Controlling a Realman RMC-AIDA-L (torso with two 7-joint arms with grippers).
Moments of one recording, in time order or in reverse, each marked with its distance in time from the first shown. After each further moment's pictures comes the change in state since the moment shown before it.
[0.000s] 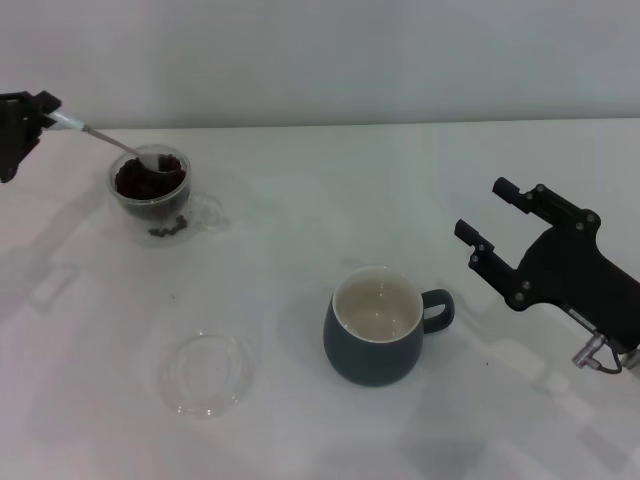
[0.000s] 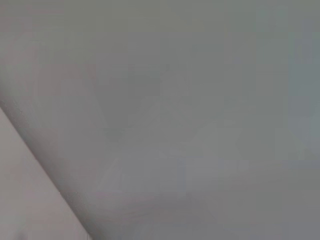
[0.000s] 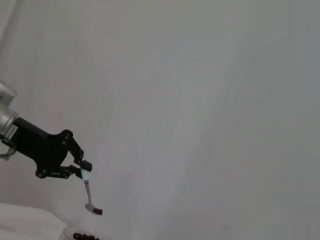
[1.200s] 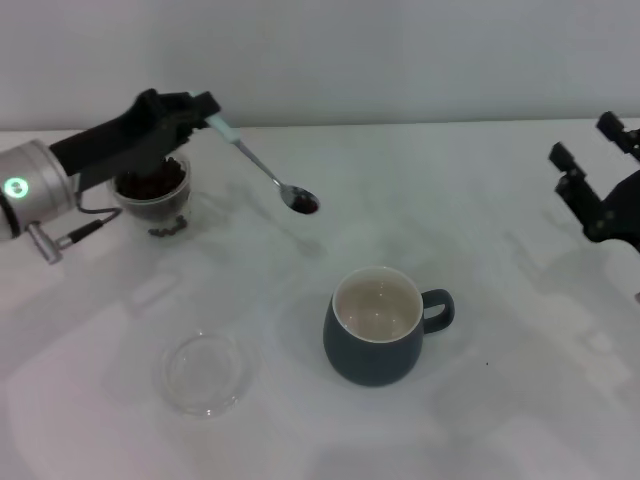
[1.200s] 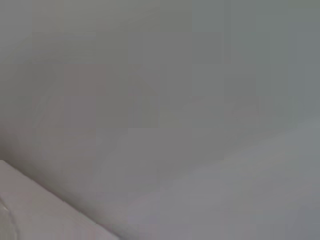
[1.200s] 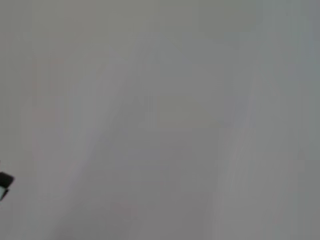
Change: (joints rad) left arm -0.115 -0.077 0.016 0.002 0.168 0.180 0.049; right arm -0.007 -0.002 0.243 0.015 0.012 -0.001 0.039
